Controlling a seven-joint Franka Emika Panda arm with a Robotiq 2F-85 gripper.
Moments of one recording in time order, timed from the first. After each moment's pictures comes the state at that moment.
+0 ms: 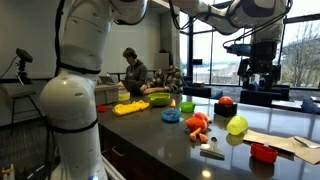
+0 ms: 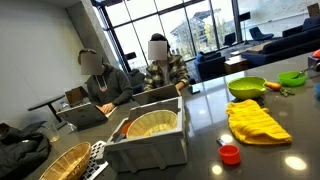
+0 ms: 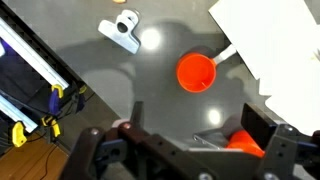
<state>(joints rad) -0.40 0.33 -0.32 -1.50 -0.03 1.64 1.57</state>
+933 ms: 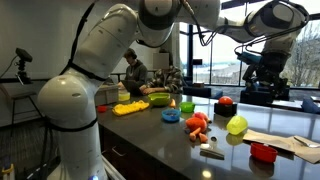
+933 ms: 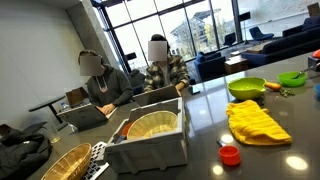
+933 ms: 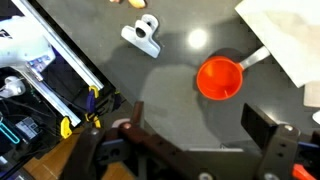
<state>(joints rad) -0.44 0.64 -0.35 -1.09 0.05 1.31 1.60</state>
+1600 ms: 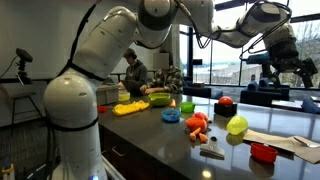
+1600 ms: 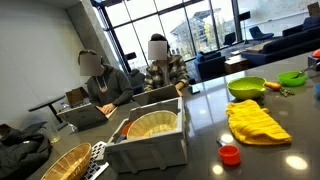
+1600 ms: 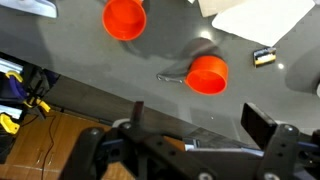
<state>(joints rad) -0.34 0.64 -0.42 -1.08 -0.26 1.59 1.89</state>
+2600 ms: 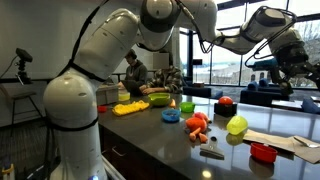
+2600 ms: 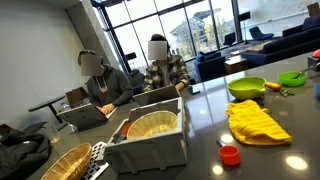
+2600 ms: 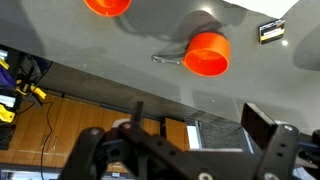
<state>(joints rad) -0.35 0.68 -0.45 -1.09 -0.32 1.61 1.90</state>
